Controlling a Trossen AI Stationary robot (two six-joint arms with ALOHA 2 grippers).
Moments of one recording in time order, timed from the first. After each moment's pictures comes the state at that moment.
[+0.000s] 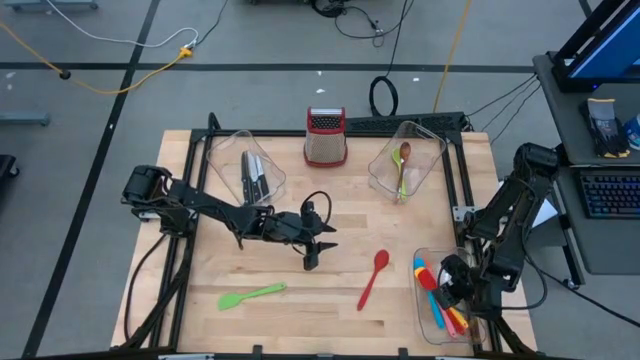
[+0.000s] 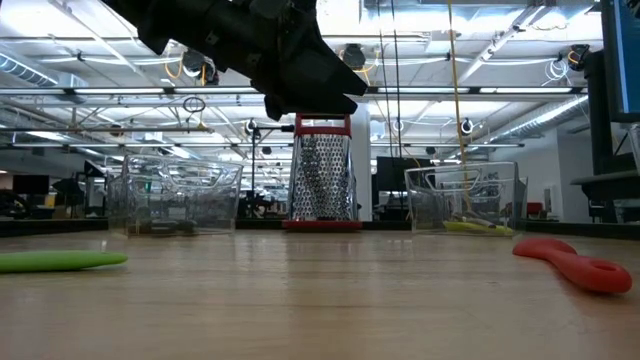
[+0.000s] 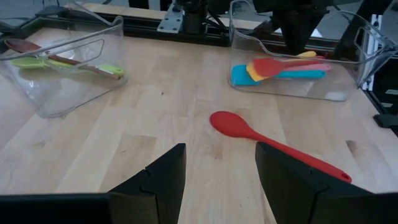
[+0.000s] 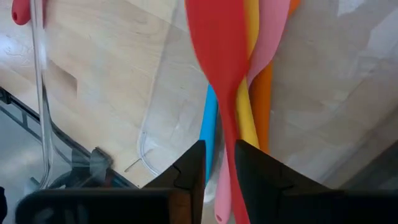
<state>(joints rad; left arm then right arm) -0.19 1.69 0.93 0.35 -0.17 -0.19 1.20 1.15 0.60 -0.62 0.21 2.32</state>
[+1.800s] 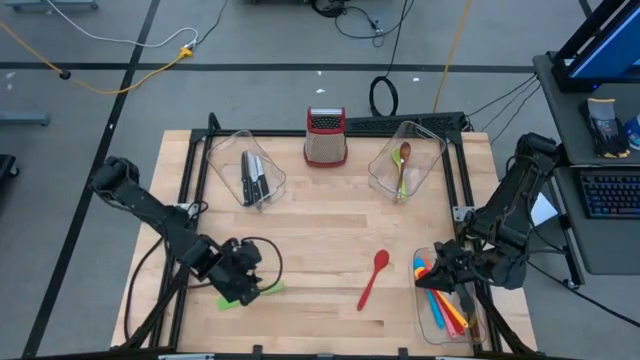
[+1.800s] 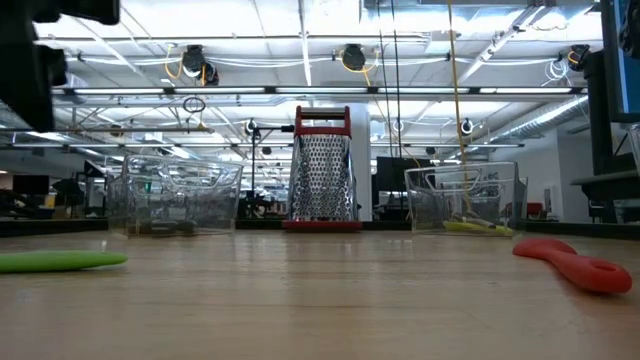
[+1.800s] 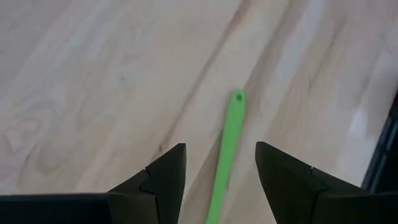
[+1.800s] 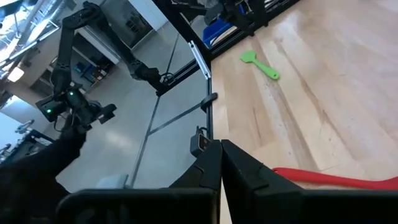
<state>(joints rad) -0.68 1.39 0.93 -0.69 -0.27 -1.18 1.09 0.86 0.60 -0.10 0.76 1.02</state>
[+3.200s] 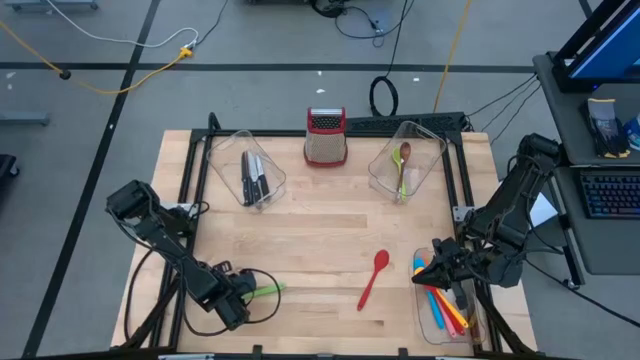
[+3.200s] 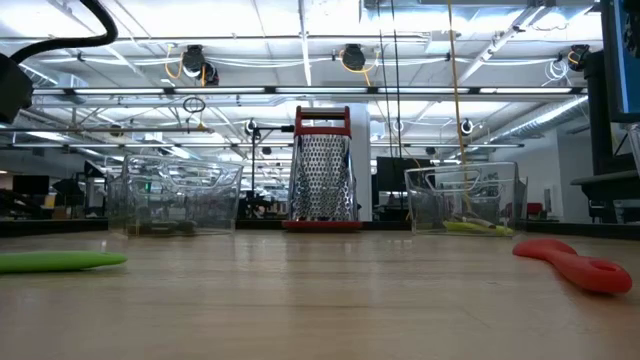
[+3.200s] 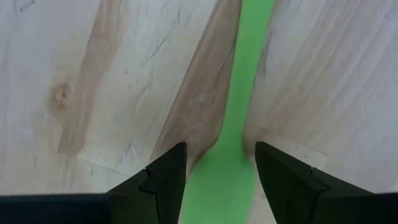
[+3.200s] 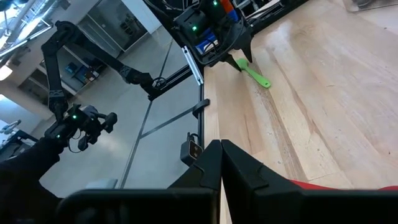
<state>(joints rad) -0.83 1.69 0.93 -0.74 0.03 -1.28 1.05 0.86 0.60 -0.10 0.76 0.98</state>
